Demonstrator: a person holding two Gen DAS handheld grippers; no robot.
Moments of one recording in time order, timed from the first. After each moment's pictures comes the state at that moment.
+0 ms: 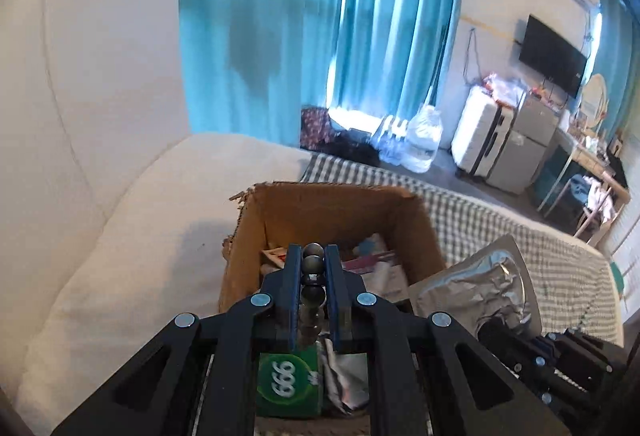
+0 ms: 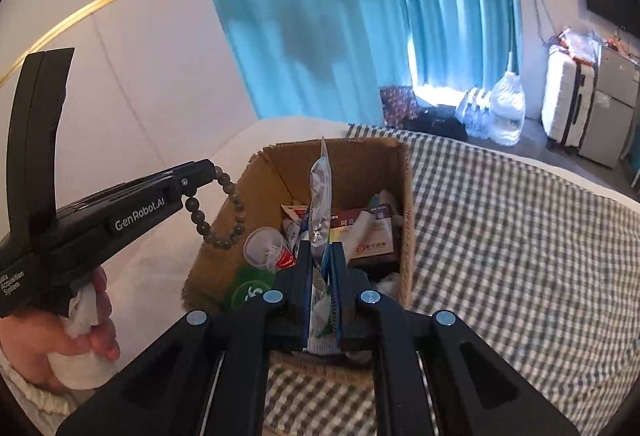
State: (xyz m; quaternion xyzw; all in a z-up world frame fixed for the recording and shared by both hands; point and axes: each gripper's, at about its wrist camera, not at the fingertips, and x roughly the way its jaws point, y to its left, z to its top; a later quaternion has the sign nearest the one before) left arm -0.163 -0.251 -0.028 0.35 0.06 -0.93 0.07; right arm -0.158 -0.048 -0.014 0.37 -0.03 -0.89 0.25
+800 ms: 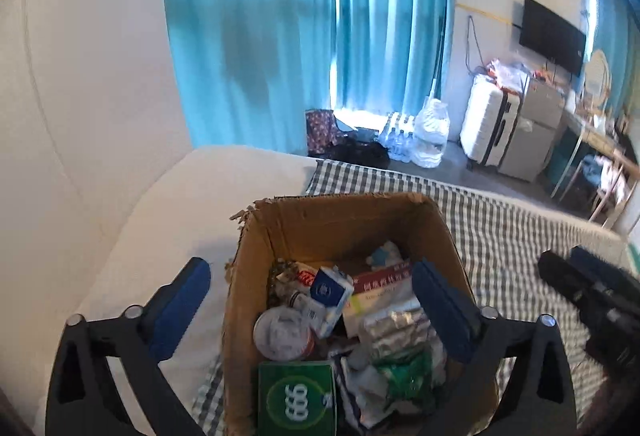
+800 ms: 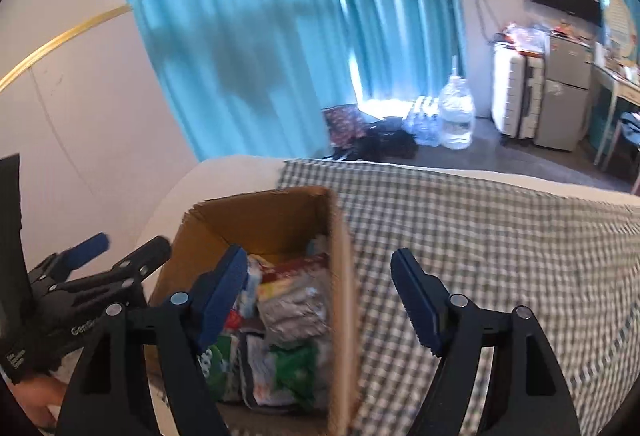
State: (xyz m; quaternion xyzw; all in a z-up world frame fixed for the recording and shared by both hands) left arm -0.171 -0.233 -0.023 0.34 0.01 -0.94 0.08; right arm -0.187 -0.002 0.007 0.34 -0.07 -0.93 0.14
